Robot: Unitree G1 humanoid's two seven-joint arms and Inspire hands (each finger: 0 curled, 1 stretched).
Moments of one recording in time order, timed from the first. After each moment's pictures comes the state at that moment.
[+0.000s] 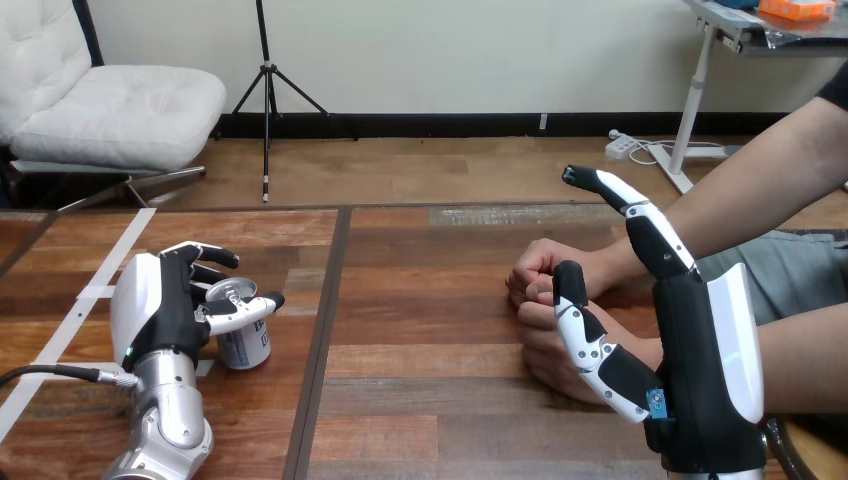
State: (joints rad) left arm -0.57 0.31 -0.10 1.27 0.32 -0.39 0.50; right arm 0.33 -0.08 0.07 -0.27 -0.51 -0.57 -0.26
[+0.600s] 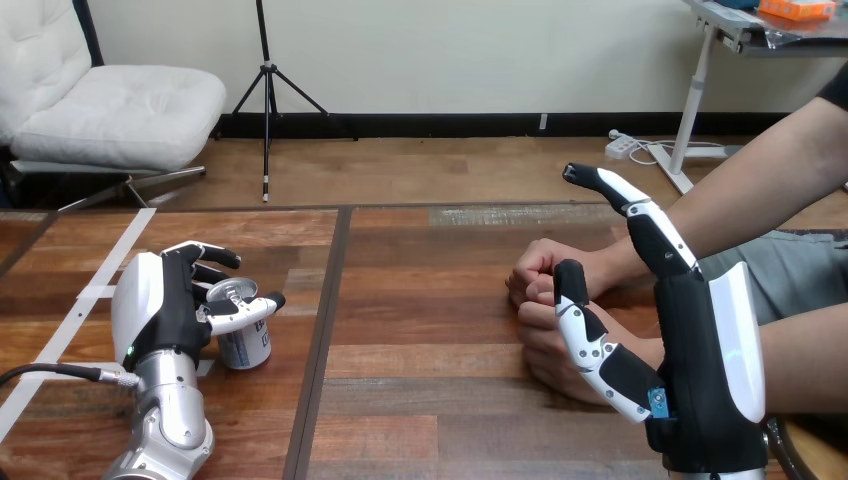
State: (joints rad) left arm -0.57 0.31 -0.10 1.27 0.33 -0.39 0.51; right arm 0.33 -0.08 0.07 -0.27 -0.51 -0.57 -0.26
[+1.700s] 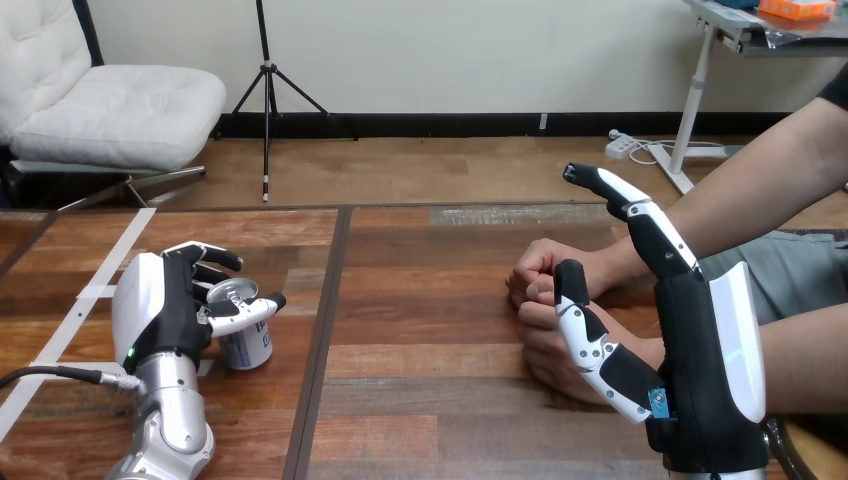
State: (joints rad) left arm -0.56 0.31 -0.10 1.27 0.34 -0.42 0.52; right arm 0.33 -0.08 0.07 -0.27 -0.51 -0.57 -0.26
